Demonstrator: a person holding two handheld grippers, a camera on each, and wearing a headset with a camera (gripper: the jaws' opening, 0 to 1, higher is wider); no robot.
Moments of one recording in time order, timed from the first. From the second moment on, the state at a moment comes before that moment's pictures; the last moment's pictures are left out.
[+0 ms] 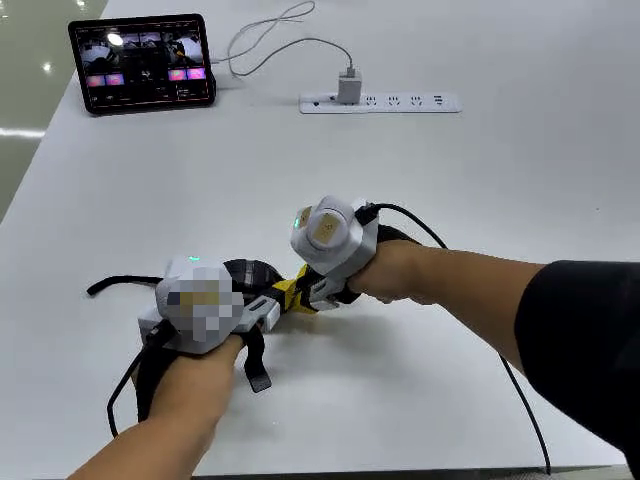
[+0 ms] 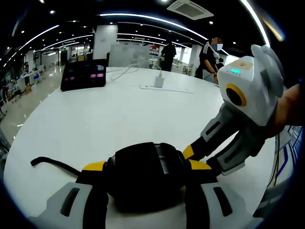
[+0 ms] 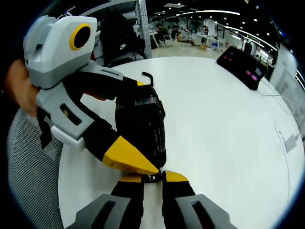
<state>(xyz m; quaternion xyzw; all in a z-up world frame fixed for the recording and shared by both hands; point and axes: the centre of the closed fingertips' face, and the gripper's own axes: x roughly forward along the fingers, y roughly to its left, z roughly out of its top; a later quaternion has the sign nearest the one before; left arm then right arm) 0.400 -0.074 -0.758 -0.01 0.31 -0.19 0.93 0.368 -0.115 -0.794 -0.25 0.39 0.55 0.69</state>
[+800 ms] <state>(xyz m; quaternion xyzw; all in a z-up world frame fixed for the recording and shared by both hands) 0.399 -0.075 -0.757 -0.02 0.29 -0.19 0.94 0.368 -0.114 -0.794 -0.25 0.38 0.55 0.70</state>
